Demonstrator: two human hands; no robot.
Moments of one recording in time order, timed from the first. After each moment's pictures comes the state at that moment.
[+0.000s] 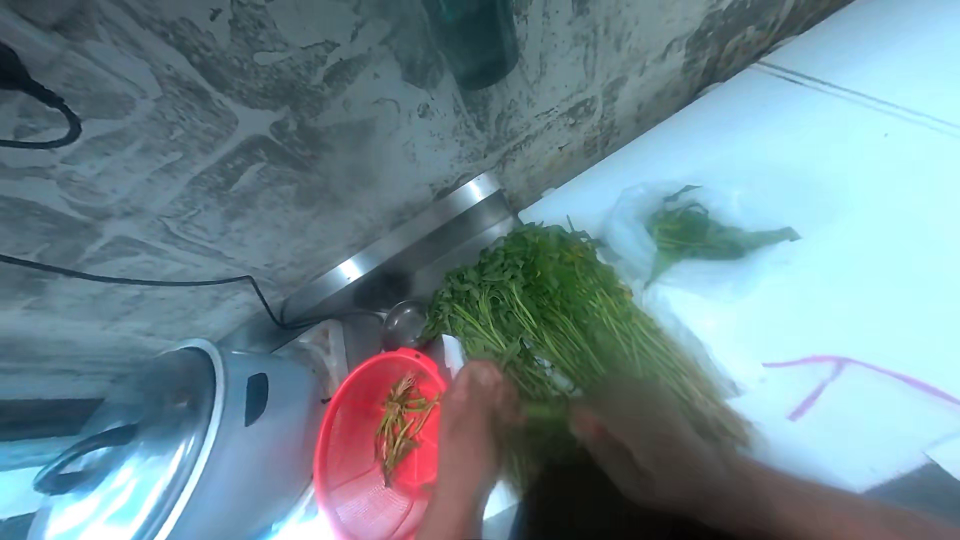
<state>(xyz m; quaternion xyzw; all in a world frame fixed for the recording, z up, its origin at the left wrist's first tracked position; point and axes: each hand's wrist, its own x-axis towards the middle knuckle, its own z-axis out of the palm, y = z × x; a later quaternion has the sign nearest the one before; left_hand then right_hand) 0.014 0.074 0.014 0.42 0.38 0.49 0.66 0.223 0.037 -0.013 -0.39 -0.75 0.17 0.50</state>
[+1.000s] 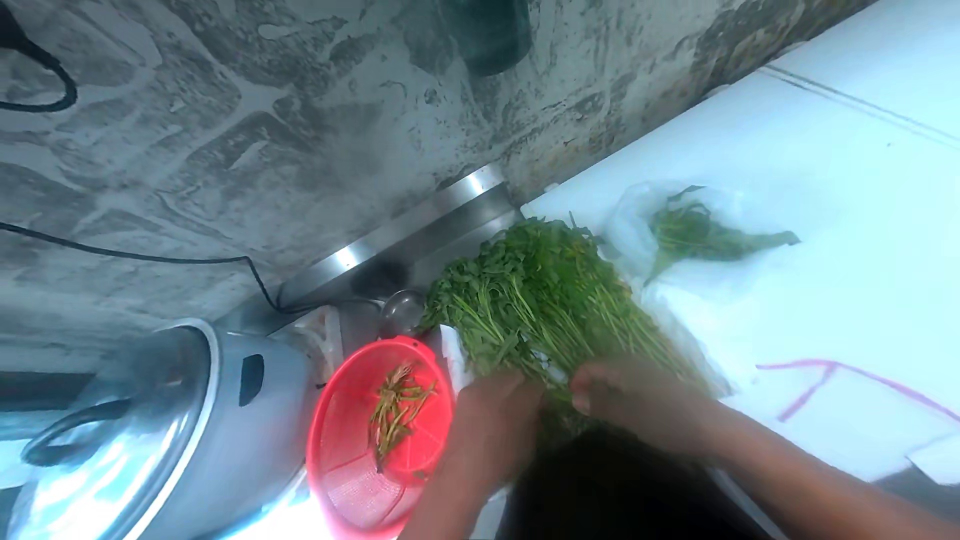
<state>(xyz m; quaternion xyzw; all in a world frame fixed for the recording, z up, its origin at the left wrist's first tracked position) 0.002 0.071 -0.003 0.89 0.39 0.18 0.13 0.256 0.060 -0.006 -0.46 -0.60 0.62 0.19</state>
